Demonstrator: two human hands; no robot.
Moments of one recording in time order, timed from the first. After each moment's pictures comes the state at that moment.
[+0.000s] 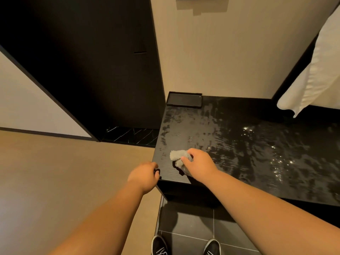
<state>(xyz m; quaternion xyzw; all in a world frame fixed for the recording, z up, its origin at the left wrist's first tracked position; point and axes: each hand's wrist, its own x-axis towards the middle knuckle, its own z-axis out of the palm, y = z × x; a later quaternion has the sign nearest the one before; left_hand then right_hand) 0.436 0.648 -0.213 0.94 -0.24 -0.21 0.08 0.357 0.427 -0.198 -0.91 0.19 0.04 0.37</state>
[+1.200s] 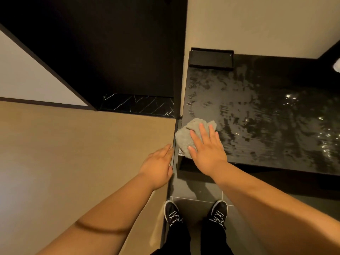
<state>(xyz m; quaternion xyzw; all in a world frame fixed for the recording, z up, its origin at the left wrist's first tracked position) 0.462 0.744 -0.282 0.89 -0.39 -0.25 0.06 0.393 0.526 -0.298 -0.98 0.13 0.15 0.07</state>
